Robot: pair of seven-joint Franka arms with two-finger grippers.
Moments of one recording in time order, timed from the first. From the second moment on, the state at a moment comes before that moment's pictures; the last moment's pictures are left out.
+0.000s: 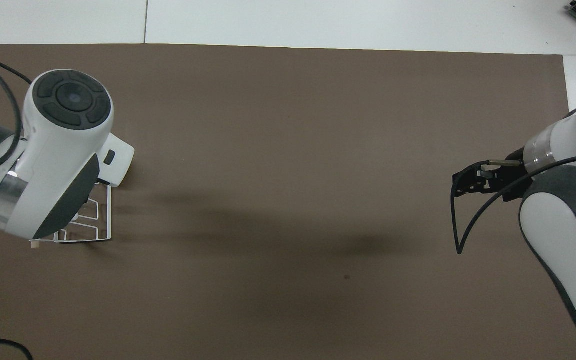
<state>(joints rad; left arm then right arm) -0.25 0.08 -0.07 -1.74 0.51 1.60 0.72 -0.13 -0.03 0.18 -1.82 0.06 1.66 0.14</state>
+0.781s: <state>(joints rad) -0.07 -0.07 -0.06 -1.74 0.02 1.56 0.40 -0.13 -0.03 0.18 -1.82 0.06 1.66 0.14</state>
